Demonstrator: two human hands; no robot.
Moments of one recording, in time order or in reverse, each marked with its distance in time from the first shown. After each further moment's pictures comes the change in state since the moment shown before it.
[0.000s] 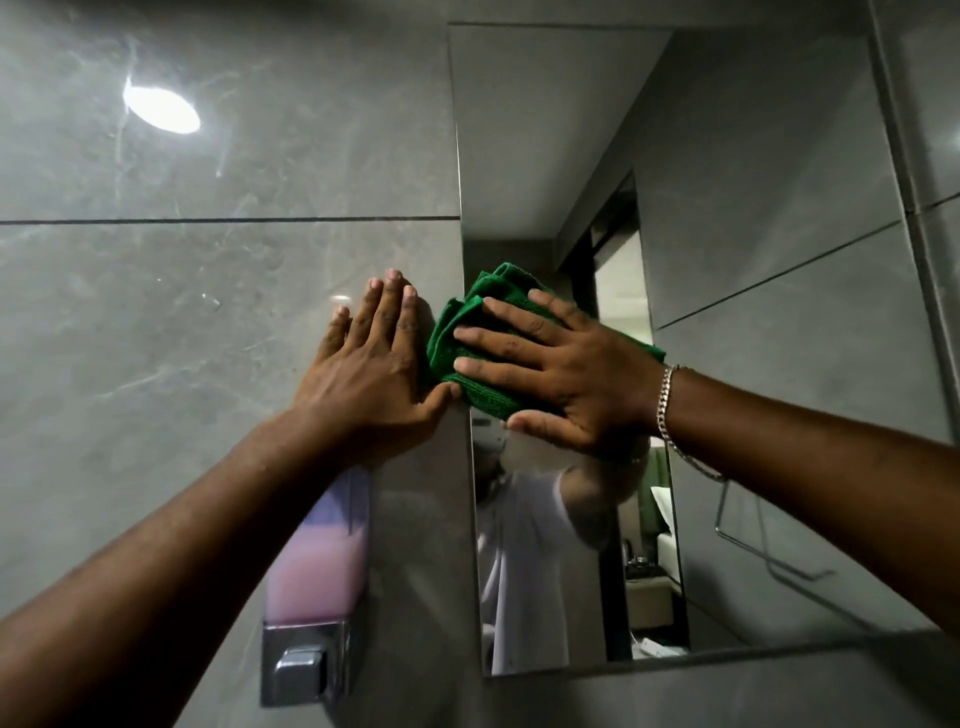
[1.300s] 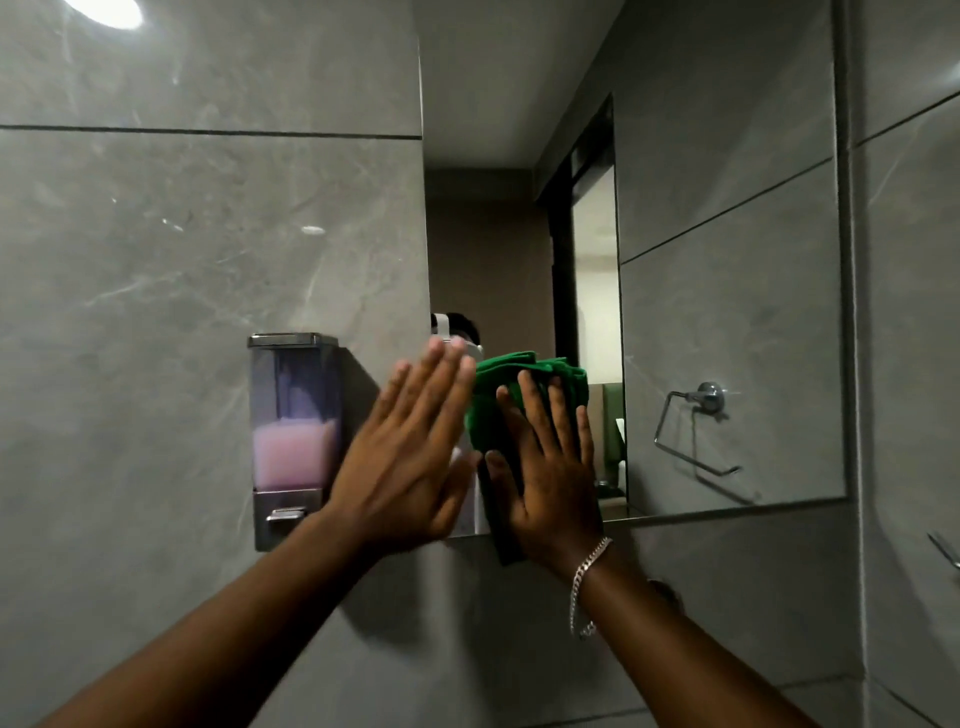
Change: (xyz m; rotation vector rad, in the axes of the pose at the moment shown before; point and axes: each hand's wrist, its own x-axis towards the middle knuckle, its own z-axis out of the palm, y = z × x) left_hand -0.121 0.071 0.051 -0.146 0.125 0.337; right_hand -0.092 -0.187 0.009 0.578 0.164 0.903
